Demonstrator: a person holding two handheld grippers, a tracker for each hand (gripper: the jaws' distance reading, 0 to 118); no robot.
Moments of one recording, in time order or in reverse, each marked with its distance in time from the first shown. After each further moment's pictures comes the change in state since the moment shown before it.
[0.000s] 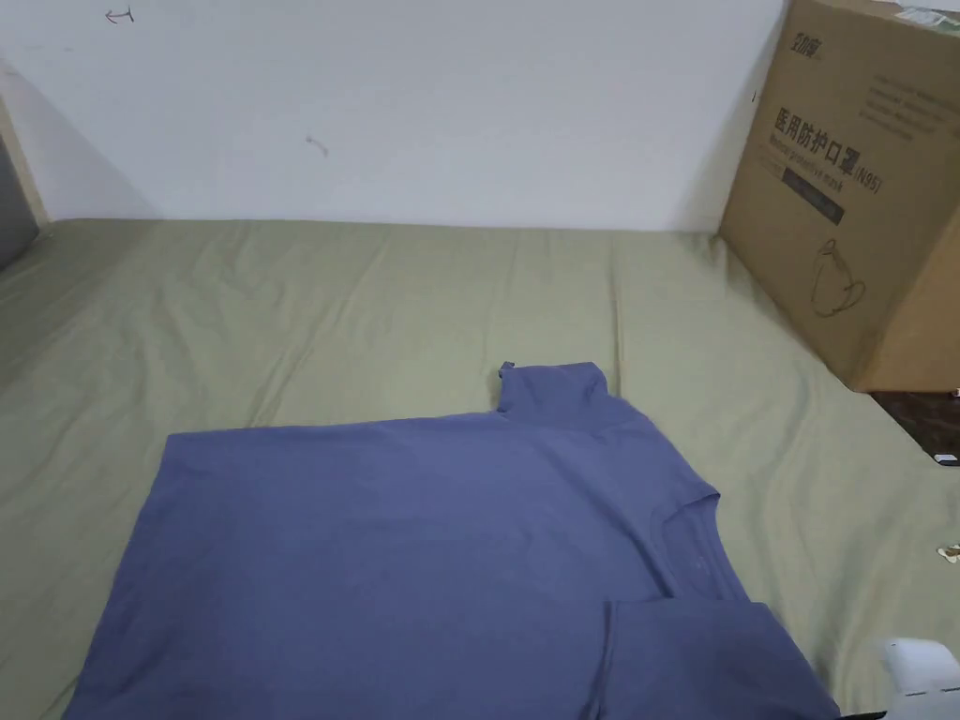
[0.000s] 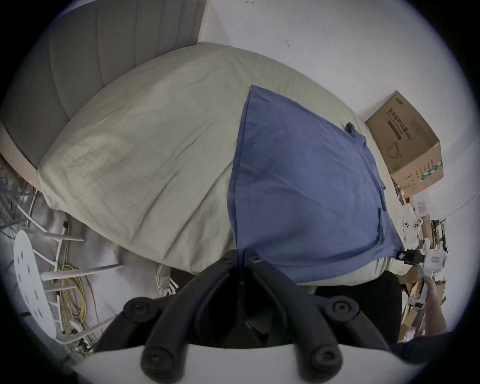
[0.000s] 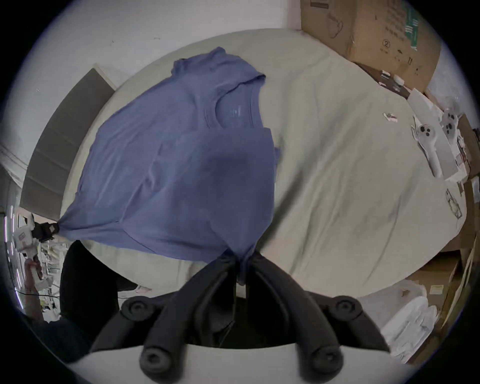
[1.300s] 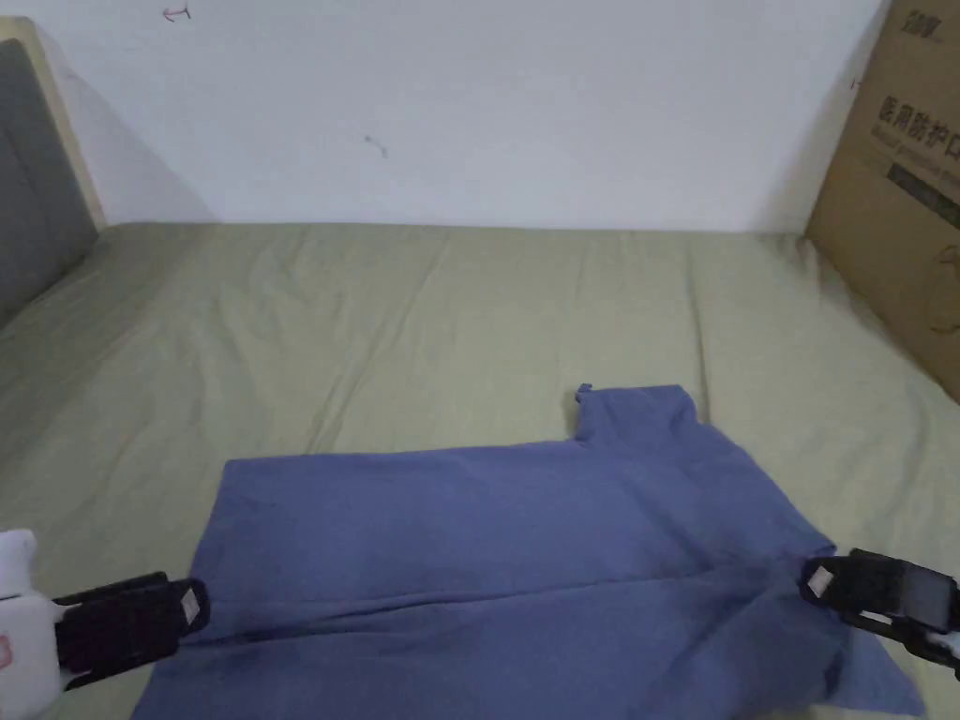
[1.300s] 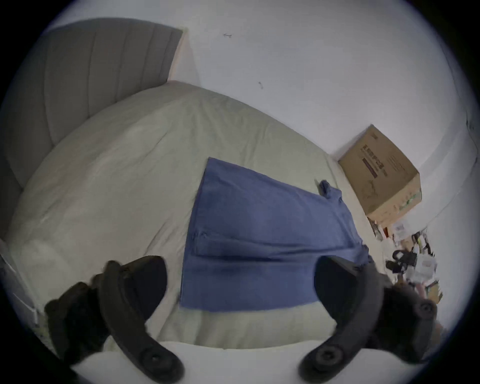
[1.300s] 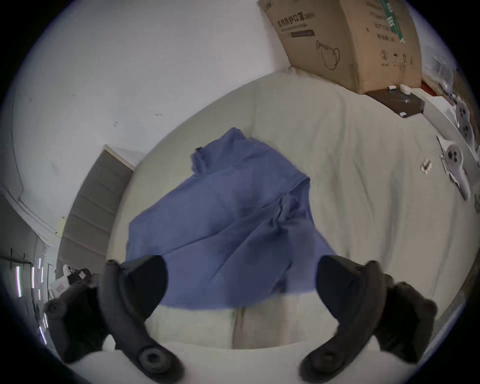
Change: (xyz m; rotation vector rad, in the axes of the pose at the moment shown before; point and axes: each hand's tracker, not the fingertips) left arm 0.028 0.122 -0.036 0.224 -0.162 -0.091; right arm -0.051 0.115 -0.003 0.314 0.197 -0.236
